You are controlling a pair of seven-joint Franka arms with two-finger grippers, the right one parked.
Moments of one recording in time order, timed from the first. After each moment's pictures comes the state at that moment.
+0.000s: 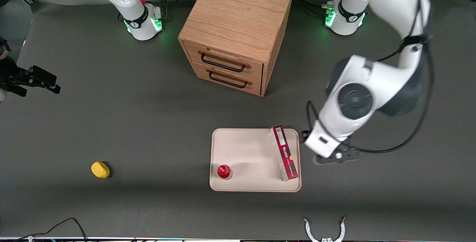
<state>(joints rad) -0.26 0.54 -0.16 -1.22 0.15 1.70 -0.50</state>
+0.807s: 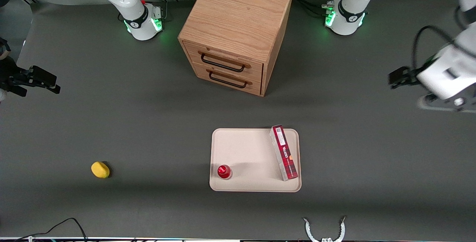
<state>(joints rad) 0.02 0.19 -0.14 -1.27 0.08 1.31 0.05</state>
